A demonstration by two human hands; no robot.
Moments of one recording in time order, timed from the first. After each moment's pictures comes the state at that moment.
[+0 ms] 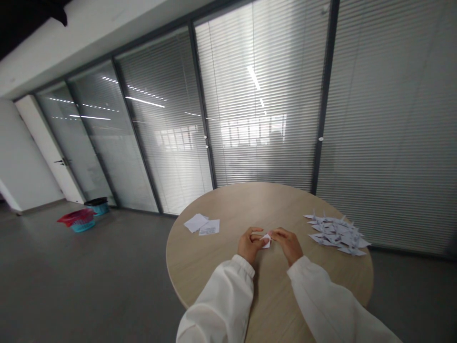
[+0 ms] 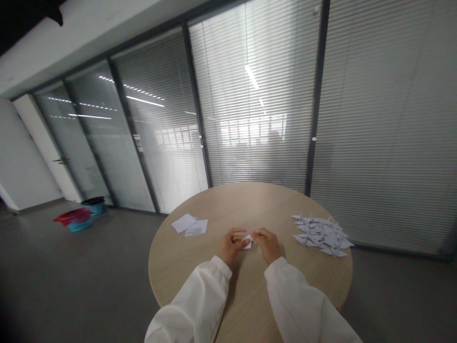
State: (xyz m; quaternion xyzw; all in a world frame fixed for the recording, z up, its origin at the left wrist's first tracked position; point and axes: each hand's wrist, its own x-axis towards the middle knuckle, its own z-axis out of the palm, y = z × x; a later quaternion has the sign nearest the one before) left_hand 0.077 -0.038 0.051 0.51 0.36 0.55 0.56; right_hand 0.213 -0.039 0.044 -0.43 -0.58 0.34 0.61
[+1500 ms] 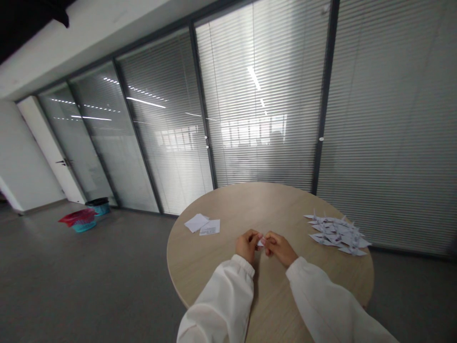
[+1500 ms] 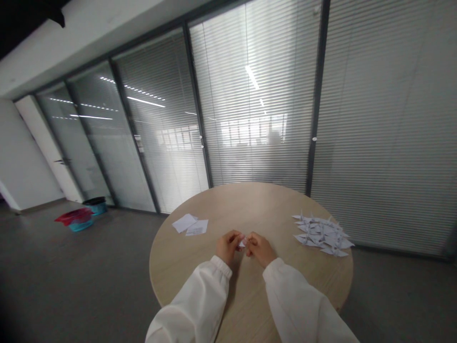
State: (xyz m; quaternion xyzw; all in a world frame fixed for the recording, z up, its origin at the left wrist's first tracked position) left_hand 0.067 -0.031 0.043 0.60 0.44 0.54 0.40; right_hand 0.203 -0.041 0.038 -0.40 -0.68 0.40 0.46
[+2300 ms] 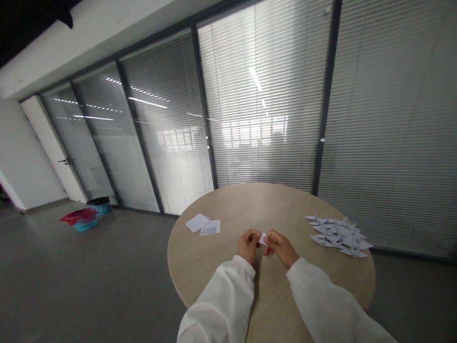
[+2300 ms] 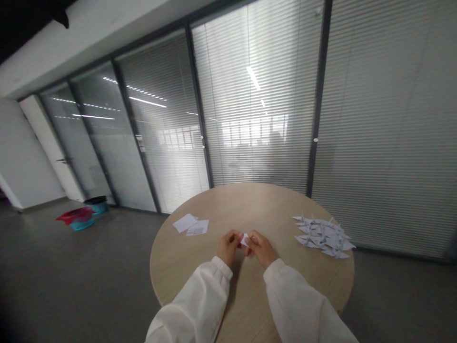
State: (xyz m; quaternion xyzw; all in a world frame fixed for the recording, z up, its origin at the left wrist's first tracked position) left_hand 0.070 -0.028 0.039 0.58 0.39 0.58 0.42; right_hand 0.203 -0.044 0.045 -0.37 -0.67 0.43 0.48
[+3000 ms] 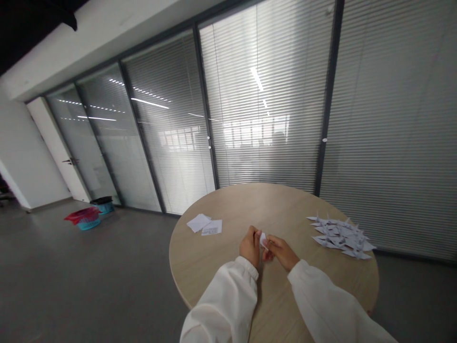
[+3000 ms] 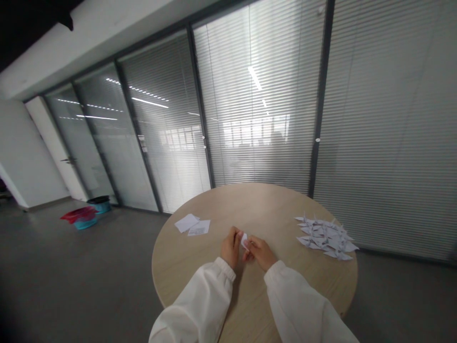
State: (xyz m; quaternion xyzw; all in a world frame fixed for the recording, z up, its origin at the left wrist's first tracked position) left_hand 0.071 -0.041 0.049 0.65 0.49 0.54 0.23; right_hand 0.195 -0.048 0.041 -0.36 -0.65 0.50 0.44
